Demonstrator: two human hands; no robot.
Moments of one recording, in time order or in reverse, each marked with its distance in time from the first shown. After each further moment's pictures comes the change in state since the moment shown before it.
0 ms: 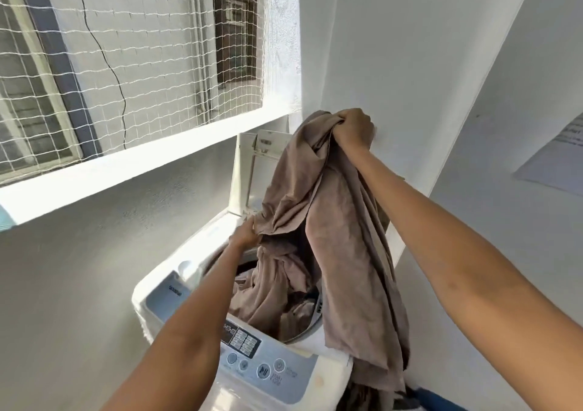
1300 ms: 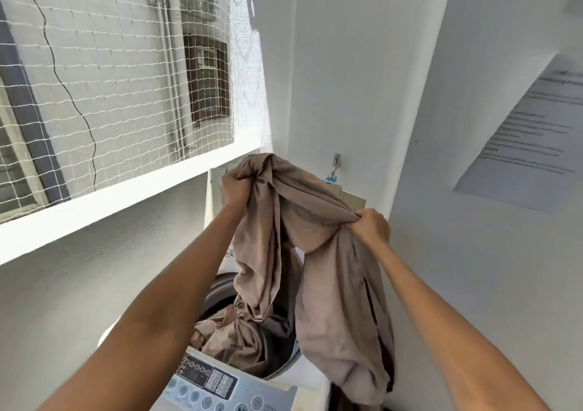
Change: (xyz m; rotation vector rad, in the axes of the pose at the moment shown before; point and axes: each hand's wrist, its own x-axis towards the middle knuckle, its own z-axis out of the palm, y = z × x) left_hand 0.012 0.162 -0.069 -0.725 0.378 0.236; right_hand -0.085 0.147 -0.042 -0.160 -0.142 0.234
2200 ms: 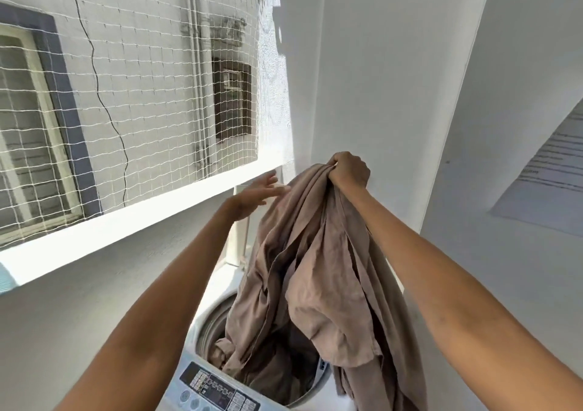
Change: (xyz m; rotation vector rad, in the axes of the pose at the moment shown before) left_hand 0.005 0.053 -0.047 0.182 -0.696 -0.053; right_hand 0.058 -0.165 -0.020 -0.035 0.144 -0.248
